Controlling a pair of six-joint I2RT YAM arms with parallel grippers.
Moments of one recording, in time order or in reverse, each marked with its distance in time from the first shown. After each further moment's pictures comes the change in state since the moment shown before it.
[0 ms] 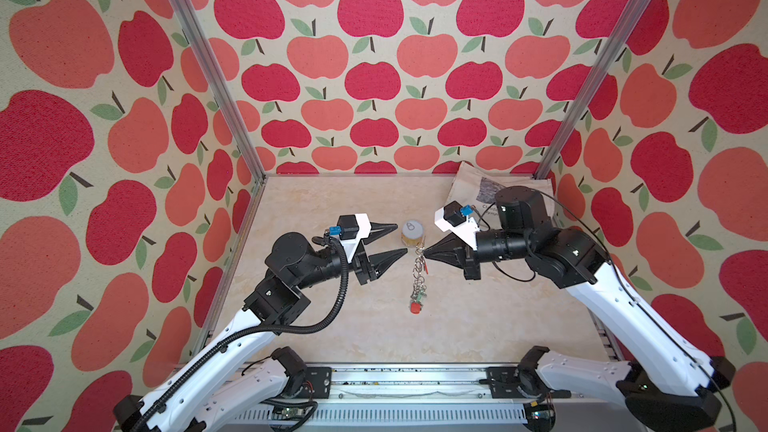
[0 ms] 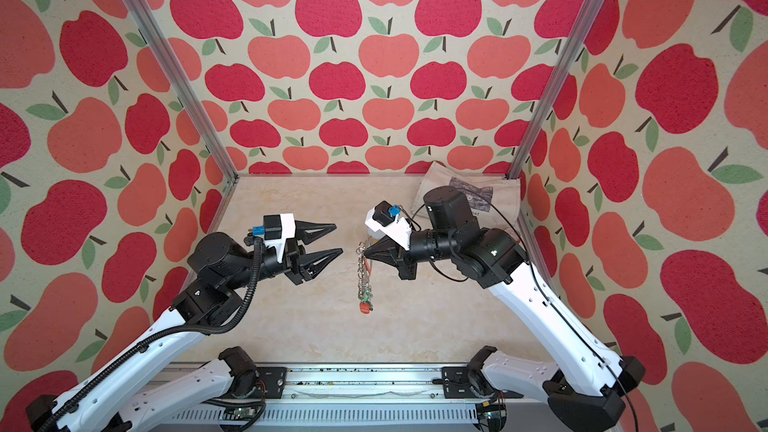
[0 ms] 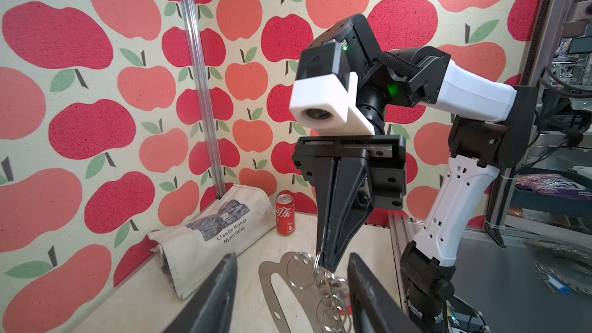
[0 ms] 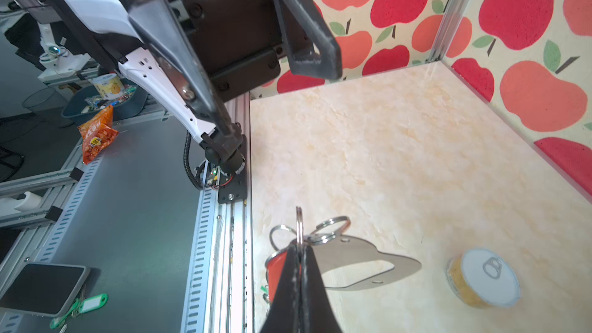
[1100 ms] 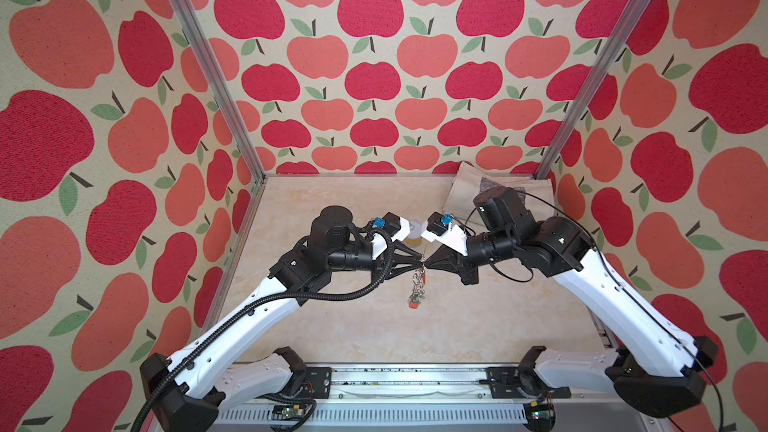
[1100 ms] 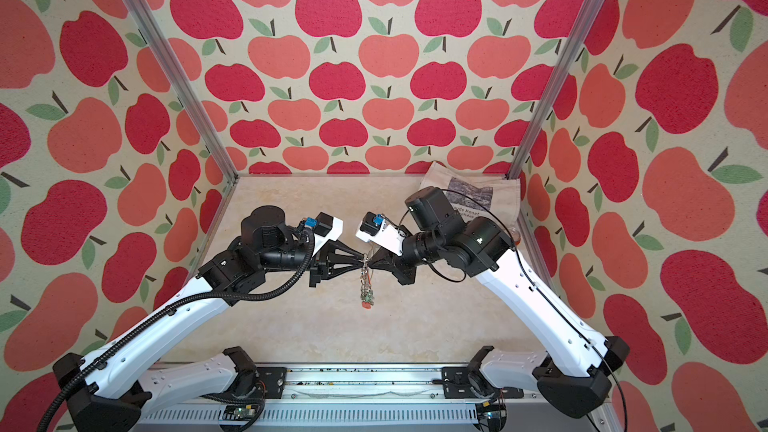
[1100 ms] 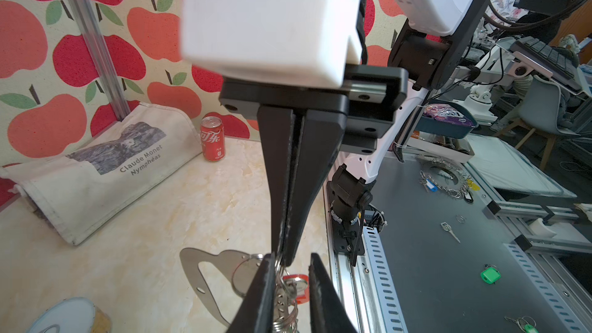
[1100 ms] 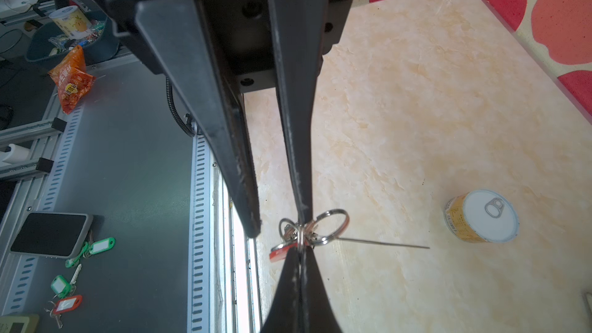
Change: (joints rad) left arm -0.016 0.230 0.152 -0.325 0.251 0.090; right arm 0.042 0.086 0.094 -0.211 0.100 -0.079
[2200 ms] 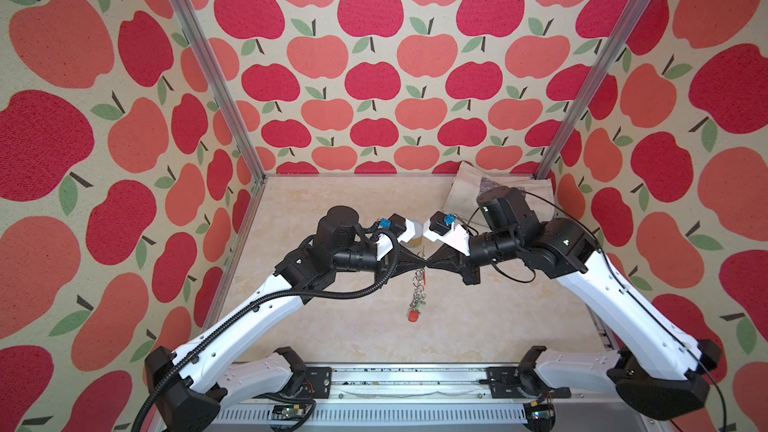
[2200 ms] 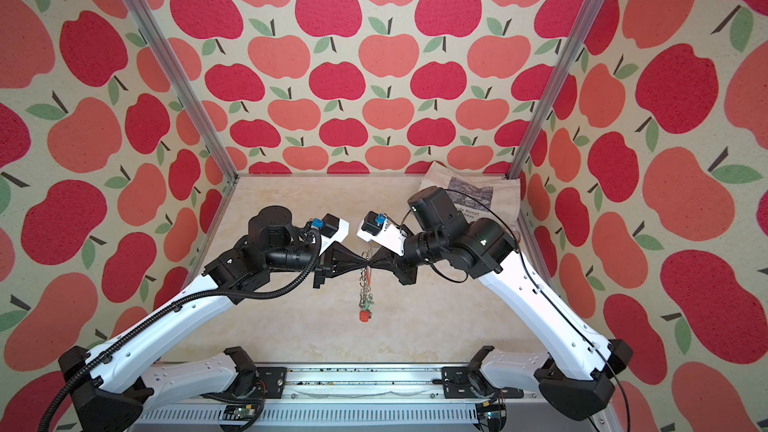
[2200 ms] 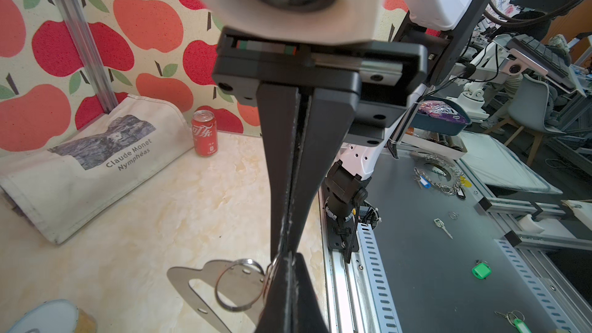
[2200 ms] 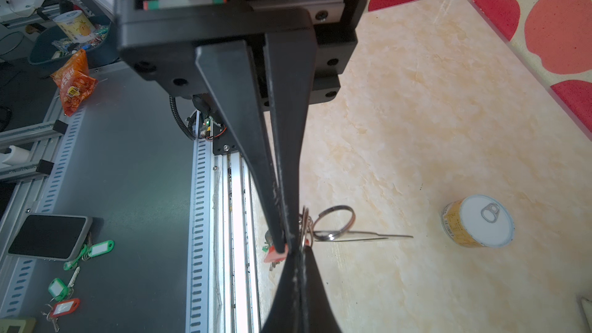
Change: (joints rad) left arm -0.018 0.024 0.005 -0.007 -0.003 -0.003; right arm 0.000 -0.015 0.000 0.011 -0.008 0.000
